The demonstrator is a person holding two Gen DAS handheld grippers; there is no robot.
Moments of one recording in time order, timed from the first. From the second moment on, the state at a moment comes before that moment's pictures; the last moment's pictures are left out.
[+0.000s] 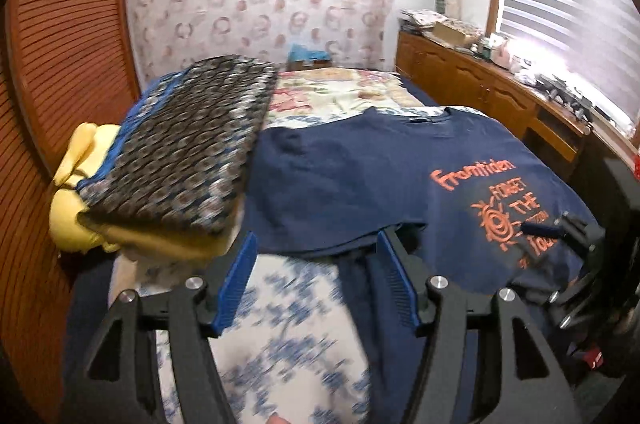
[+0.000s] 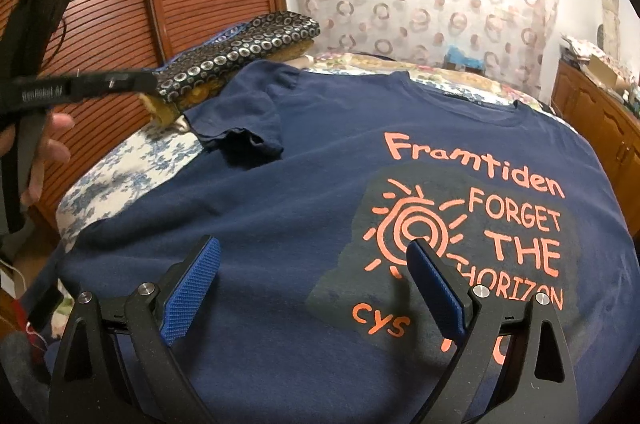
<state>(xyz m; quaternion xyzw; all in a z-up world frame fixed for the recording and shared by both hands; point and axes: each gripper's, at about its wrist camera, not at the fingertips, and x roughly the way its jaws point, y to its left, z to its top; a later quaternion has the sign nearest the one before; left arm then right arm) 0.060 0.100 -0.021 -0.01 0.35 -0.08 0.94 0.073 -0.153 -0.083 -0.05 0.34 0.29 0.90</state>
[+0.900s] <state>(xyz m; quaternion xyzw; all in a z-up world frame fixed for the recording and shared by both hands) 0.008 0.158 -0.026 -0.04 0.30 0.00 0.95 0.161 0.047 -0.096 -0.24 0.37 0.44 0.78</state>
